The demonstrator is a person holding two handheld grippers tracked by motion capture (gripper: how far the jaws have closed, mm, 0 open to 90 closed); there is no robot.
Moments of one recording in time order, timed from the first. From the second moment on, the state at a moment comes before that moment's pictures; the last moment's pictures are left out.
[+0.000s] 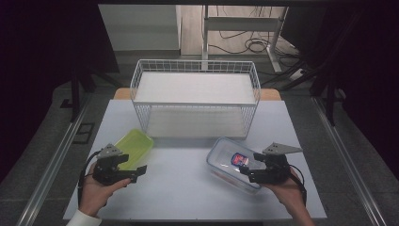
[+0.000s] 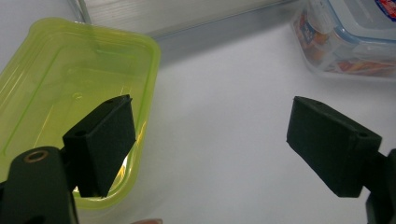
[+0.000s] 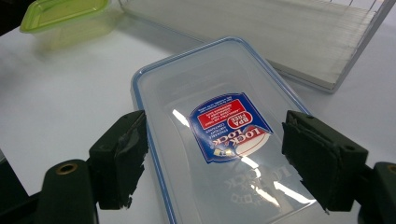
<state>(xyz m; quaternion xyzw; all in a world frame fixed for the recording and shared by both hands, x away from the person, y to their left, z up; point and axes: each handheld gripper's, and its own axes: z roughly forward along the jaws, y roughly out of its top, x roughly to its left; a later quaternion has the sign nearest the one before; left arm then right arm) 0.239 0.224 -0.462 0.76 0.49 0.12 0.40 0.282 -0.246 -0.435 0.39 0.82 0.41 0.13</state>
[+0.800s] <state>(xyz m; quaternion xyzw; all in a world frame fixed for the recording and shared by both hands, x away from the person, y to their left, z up) 0.237 0.236 -0.452 0.76 0.49 0.12 0.41 0.294 -0.244 -0.431 0.41 0.82 0.37 0.12</state>
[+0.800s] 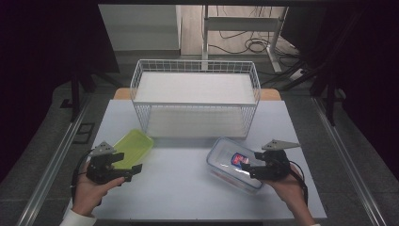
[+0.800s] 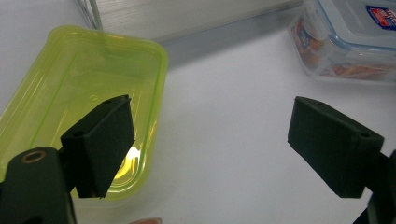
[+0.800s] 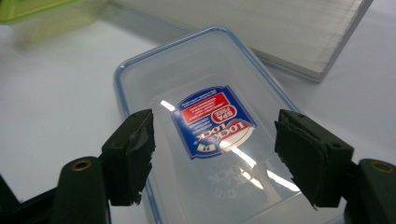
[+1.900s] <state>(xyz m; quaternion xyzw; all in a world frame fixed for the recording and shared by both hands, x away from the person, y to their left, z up) 0.240 0.235 -0.465 0.77 0.49 0.11 0.38 0.406 -0.179 -0.449 0.38 0.88 0.22 0.17</state>
